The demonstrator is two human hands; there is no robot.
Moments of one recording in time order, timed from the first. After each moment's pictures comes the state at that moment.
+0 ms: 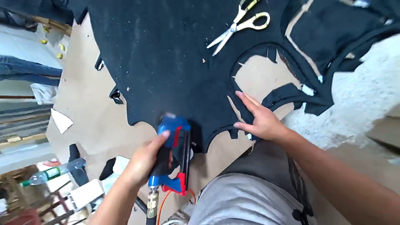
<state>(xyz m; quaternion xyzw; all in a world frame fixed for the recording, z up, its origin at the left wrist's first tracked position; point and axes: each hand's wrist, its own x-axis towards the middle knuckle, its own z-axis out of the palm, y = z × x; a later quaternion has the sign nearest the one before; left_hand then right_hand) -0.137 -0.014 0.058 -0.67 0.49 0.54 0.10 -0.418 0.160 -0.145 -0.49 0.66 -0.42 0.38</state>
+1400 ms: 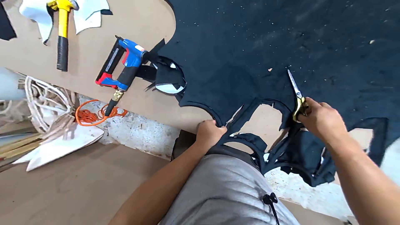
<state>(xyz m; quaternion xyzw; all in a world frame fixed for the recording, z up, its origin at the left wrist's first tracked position) -0.299 0.141 -0.100 -0.80 0.28 0.53 -0.03 -0.617 -0.026 -0.071 -0.72 0.64 0.16 0.20</state>
